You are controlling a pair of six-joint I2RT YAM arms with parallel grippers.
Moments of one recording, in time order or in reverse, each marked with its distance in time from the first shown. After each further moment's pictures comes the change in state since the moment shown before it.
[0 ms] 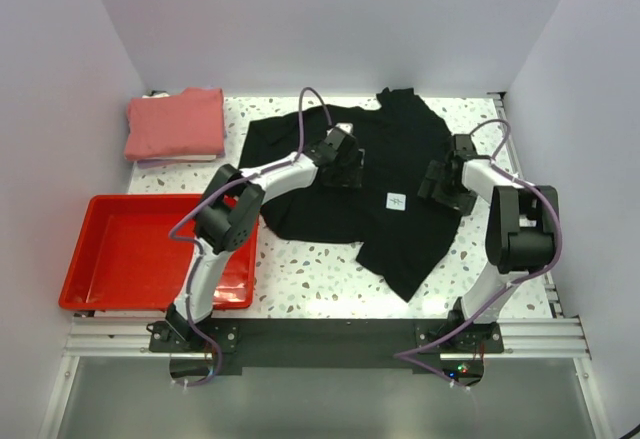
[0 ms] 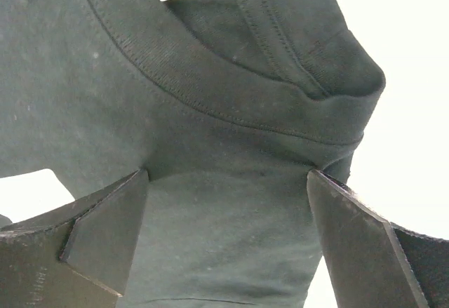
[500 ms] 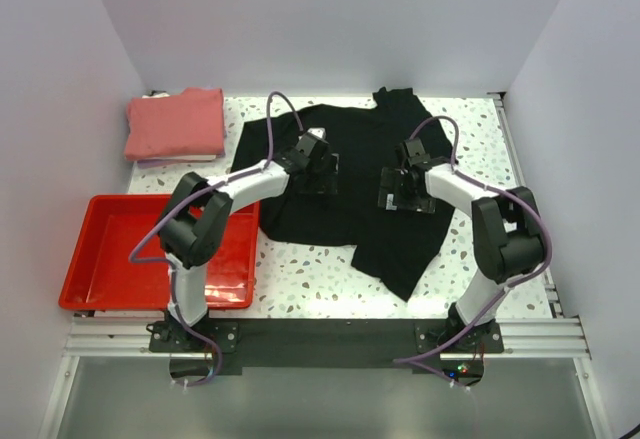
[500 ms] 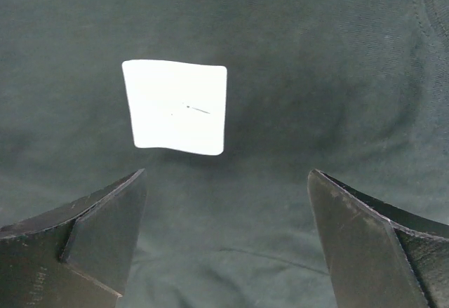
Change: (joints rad) left arm 0.052 -0.260 -0.291 0.043 0.000 -0.006; right arm 0.279 -0.052 -0.004 0.005 -0.051 0.012
